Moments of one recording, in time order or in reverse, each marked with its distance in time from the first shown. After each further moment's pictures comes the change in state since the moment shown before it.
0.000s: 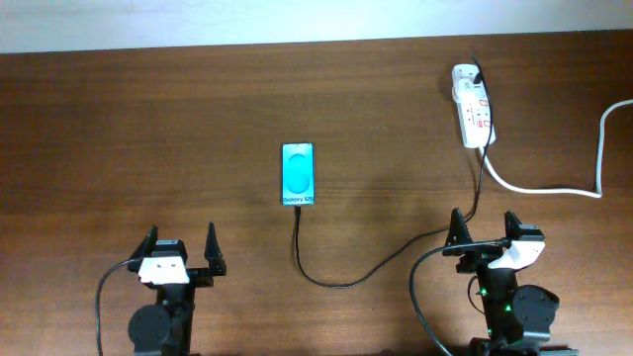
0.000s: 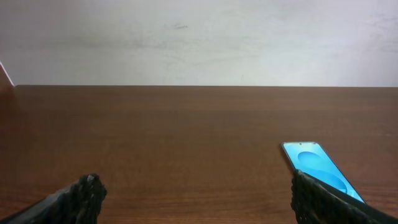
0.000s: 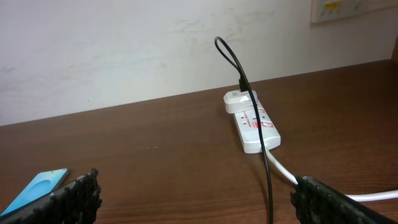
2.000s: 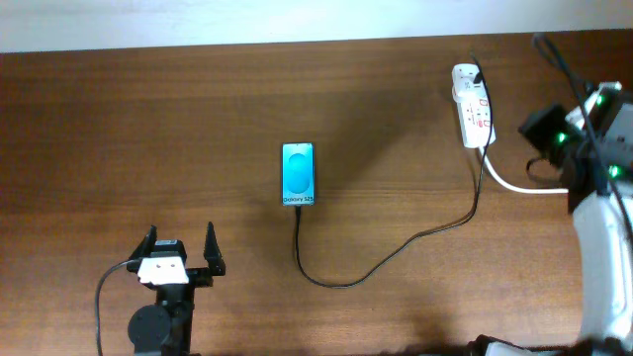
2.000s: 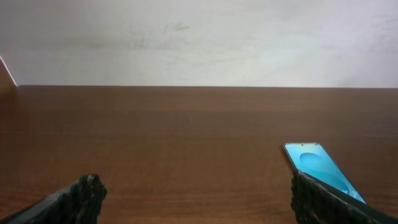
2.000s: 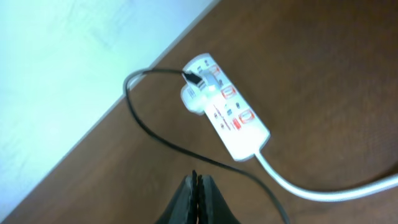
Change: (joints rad) left arm 0.000 -0.004 0.002 -0.003 -0.008 0.000; right arm -0.216 1.418 1.220 -0.448 -0.121 0.343
